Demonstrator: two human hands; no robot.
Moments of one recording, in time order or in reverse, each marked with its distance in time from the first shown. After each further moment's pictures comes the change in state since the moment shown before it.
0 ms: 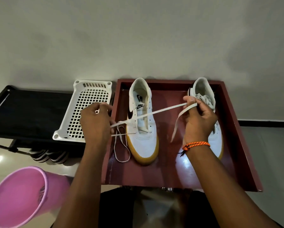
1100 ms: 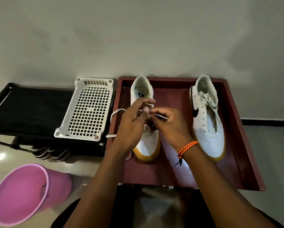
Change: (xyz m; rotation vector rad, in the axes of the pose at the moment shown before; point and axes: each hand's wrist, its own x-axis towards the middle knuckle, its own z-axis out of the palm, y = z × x) left_hand -0.032 0.001 0.045 -0.078 -0.592 0.299; right_hand -0.032 -0.005 0.019 -0.200 -0.765 0.080
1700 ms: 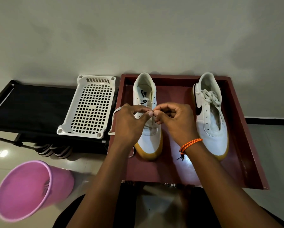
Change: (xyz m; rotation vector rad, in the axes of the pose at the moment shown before) left_hand 0.008 -0.028 -0.008 0.282 0.194 -0.089; right_hand 0.003 -0.001 -0.008 -0.215 0.133 -0.056
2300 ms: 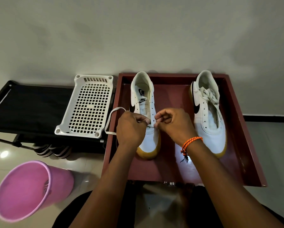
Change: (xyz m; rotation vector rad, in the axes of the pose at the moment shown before) left_hand -0.008 -0.005 0.023 0.209 0.017 -0.175; right_hand -0.002 0.020 -0.010 -0.297 -0.105 0.209
